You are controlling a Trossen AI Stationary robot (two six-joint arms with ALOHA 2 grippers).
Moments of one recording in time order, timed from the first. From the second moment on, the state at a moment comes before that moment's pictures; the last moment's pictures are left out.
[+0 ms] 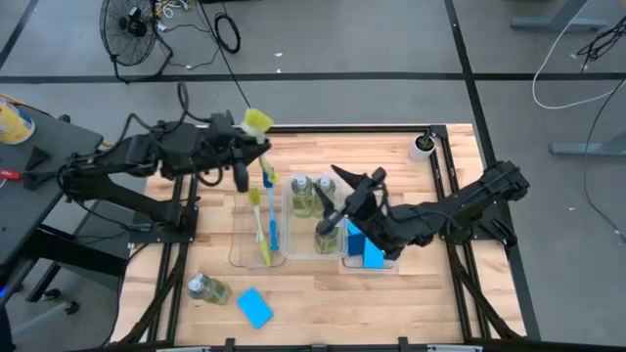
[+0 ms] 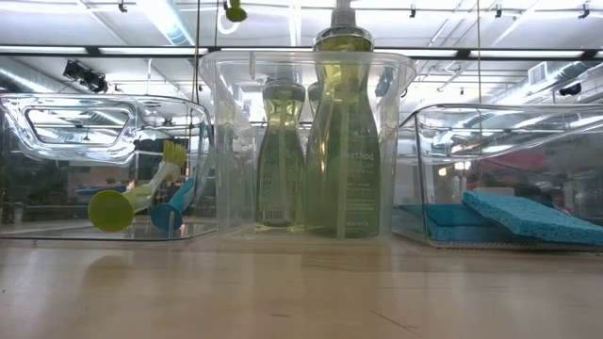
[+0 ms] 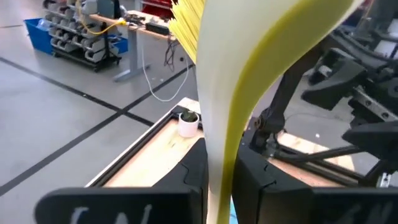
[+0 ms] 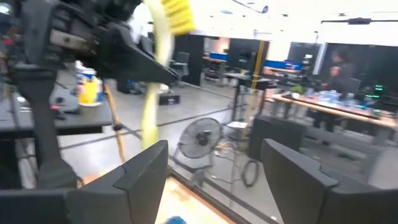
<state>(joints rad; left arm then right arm) -0.05 1.14 1.51 -0.58 -0.45 -0.26 0.45 1.63 1.51 0.31 1.24 -0.26</state>
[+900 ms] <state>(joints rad) -0.08 1.03 1.39 -0.94 -0.47 -0.57 0.58 1.53 1.51 0.31 1.46 -0.27</state>
